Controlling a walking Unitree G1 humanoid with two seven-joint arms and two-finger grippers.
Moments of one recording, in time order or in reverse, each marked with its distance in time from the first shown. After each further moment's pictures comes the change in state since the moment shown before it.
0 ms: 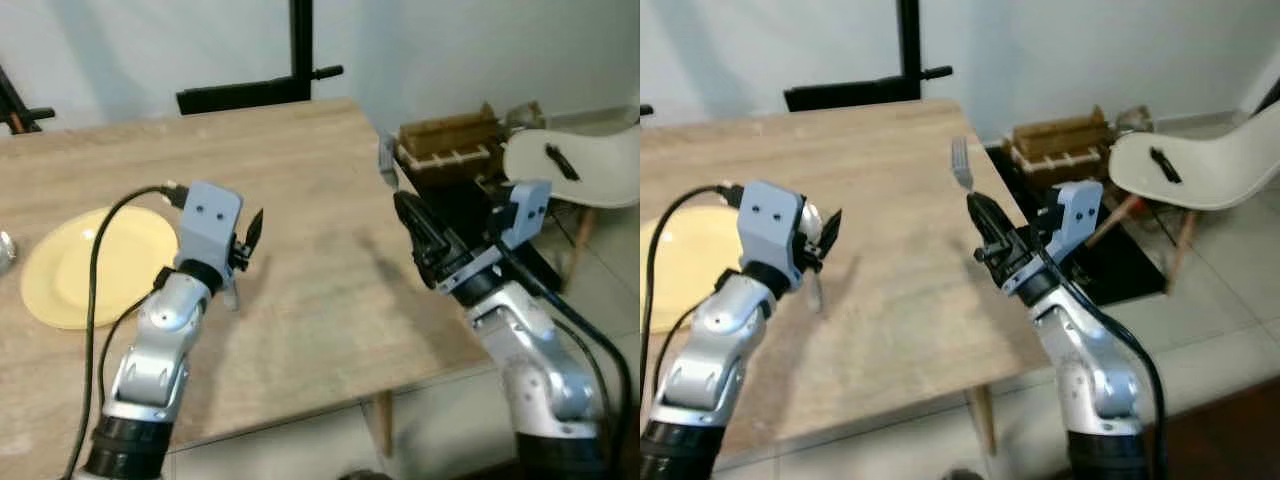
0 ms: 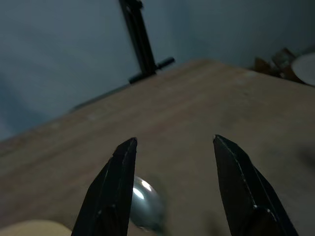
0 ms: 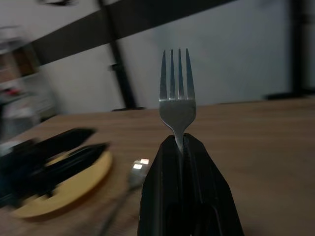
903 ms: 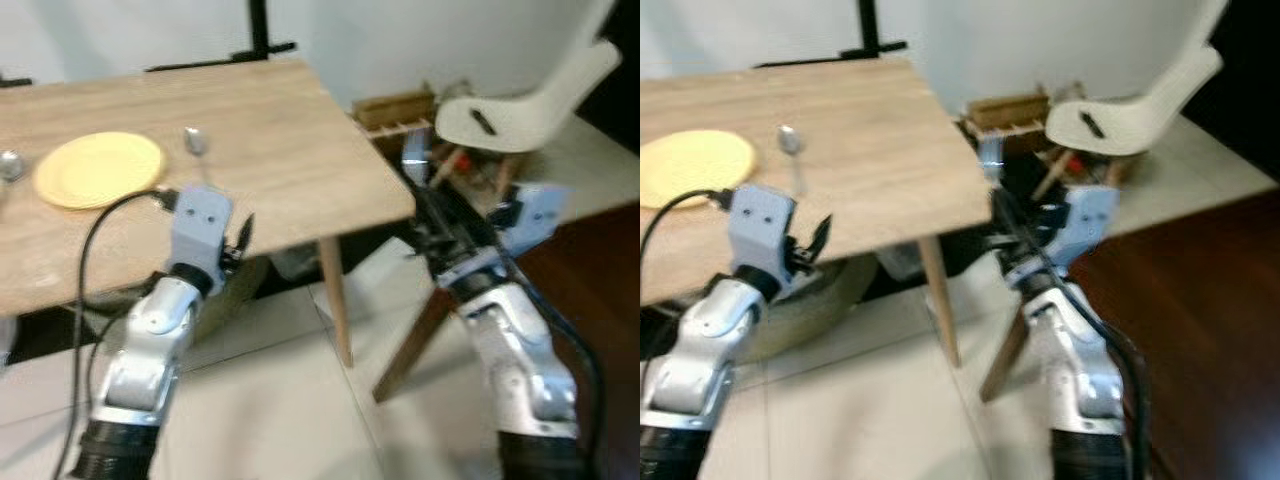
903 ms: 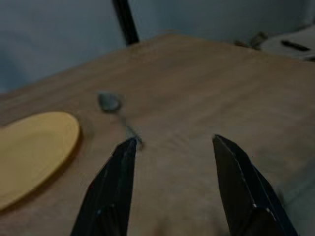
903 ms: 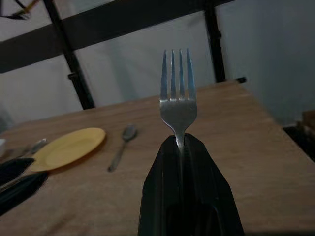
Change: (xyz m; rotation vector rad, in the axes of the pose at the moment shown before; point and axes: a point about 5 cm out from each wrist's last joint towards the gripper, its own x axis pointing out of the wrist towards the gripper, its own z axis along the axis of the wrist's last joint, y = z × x) left arm -0.002 0.009 -0.011 -0.022 0.053 0.035; right arm 0.004 -0.017 -0.001 -0.051 -0.070 -0.246
